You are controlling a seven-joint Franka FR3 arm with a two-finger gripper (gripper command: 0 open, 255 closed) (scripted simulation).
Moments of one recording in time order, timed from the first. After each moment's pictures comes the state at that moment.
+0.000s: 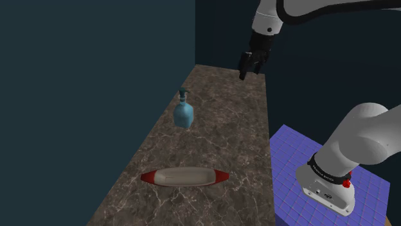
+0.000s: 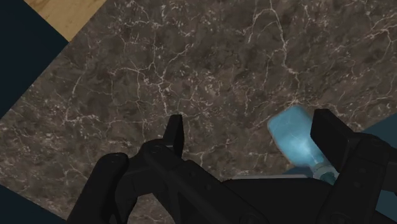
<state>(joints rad) 0.04 -0.56 0.10 -2.34 0.10 1.84 0.19</state>
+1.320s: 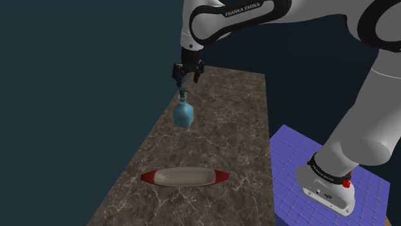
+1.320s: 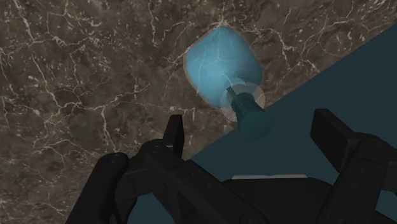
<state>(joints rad) 0.11 0.19 0.23 -1.75 0.05 2.04 0.36</state>
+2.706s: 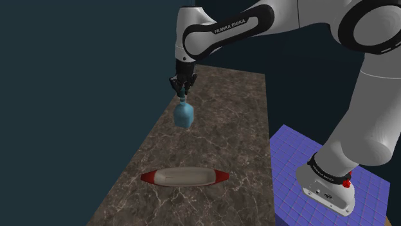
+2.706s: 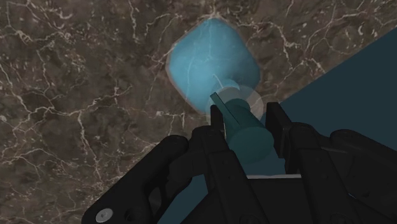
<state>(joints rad) 0.13 0.29 0.23 -1.74 0.03 2.12 0.38</state>
